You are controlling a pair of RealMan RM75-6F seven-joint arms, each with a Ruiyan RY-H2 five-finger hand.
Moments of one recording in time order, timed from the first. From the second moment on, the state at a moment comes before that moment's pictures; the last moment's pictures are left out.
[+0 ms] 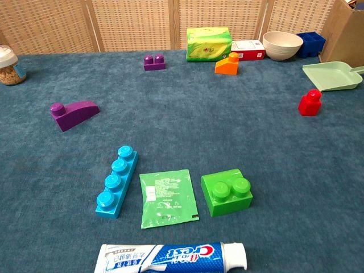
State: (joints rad) left arm 0.06 -1.08 0.05 -1.78 1.60 1.57 0.11; right arm 0.06 -1.18 0.02 -1.65 -1.59 1.51 0.03
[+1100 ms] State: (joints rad) left arm -0.18 -1.03 -0.08 -1.82 1.26 1.18 0.18; right arm 0.05 -1.19 0.03 -1.64 -1.56 1.52 0.06
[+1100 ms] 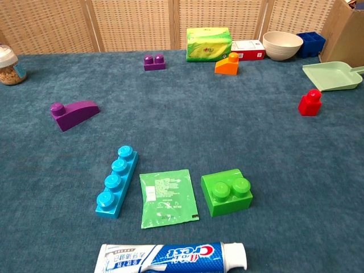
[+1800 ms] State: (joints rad) left arm -0.49 -1.15 -0.19 -1.75 0.85 0.97 0.42; right arm 0.05 -1.19 0.04 -1.62 -1.52 1.49 0.11
